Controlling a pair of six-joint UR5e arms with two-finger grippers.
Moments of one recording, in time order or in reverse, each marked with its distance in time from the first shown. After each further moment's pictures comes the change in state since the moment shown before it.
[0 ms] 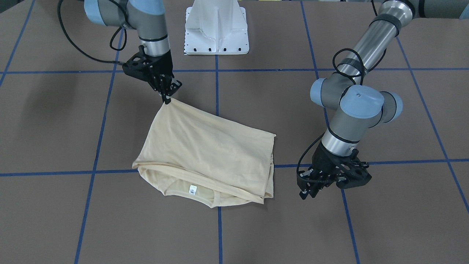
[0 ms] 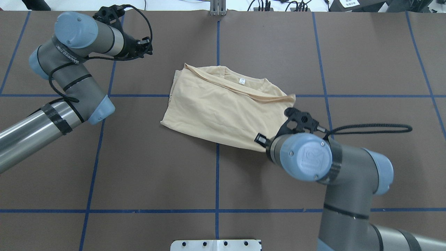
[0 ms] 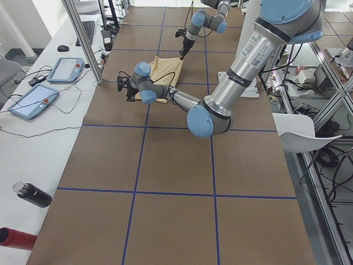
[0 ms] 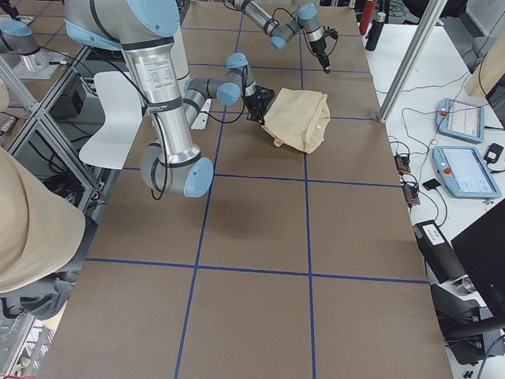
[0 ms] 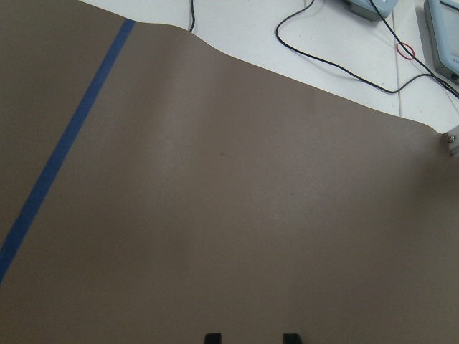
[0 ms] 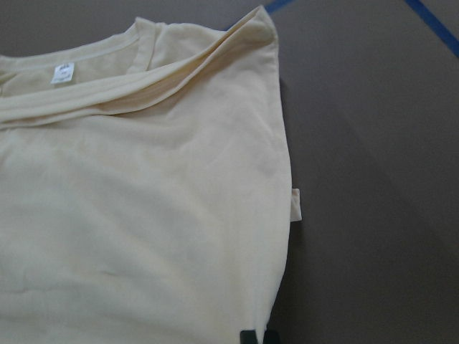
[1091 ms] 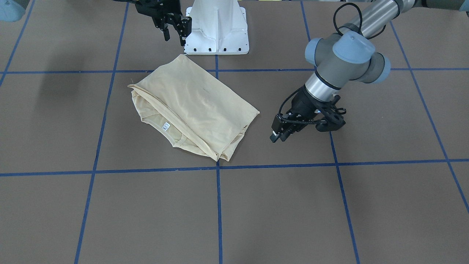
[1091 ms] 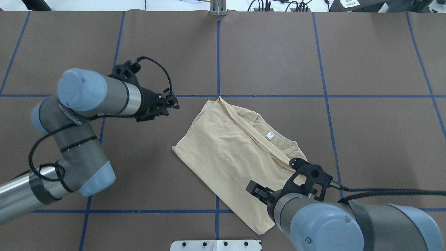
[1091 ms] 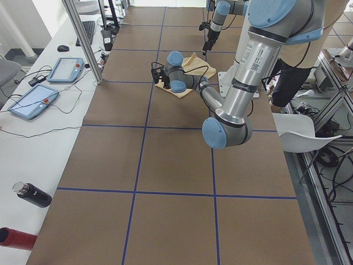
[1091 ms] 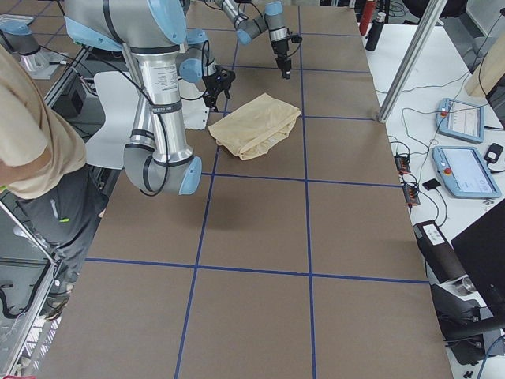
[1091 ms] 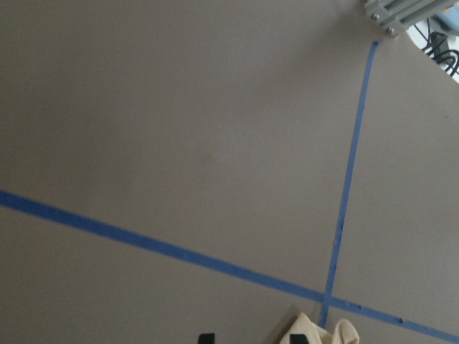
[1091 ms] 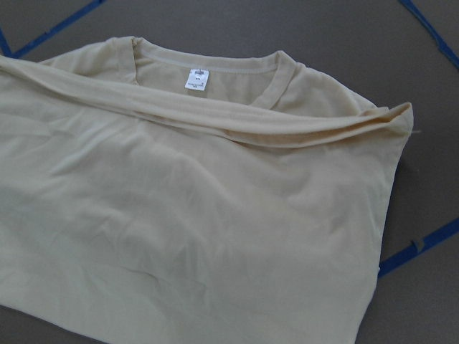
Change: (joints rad) left arm 0.276 0.163 -0.445 0.225 0.060 -0.378; right arm -0.180 0.004 0.250 -0.239 -0.081 0.153
